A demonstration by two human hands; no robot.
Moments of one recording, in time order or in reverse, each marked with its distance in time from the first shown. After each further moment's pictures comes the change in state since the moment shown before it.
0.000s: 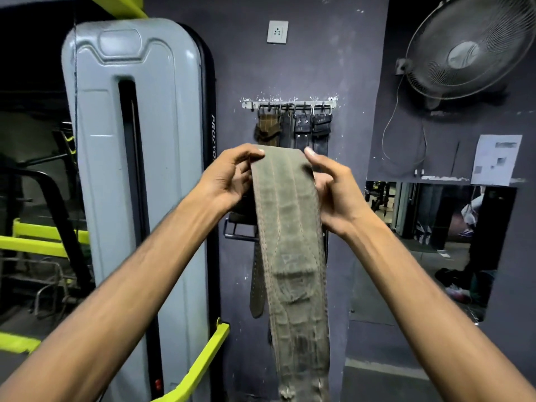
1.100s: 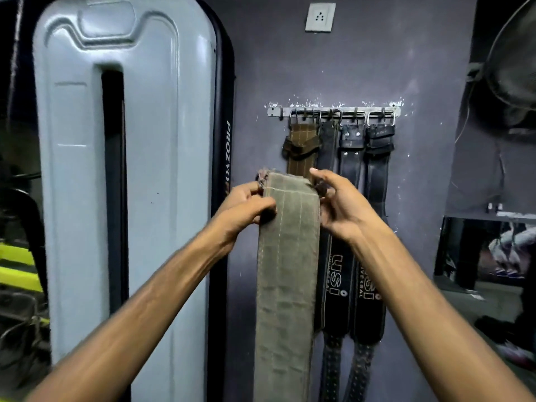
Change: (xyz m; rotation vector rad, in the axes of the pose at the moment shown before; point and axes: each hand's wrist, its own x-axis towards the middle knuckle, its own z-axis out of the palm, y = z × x) left_hand 0.270 -0.080 -0.157 0.519 -0.058 0.262; right_hand 0.324 0.083 -0.054 -0.044 0.187 0.043
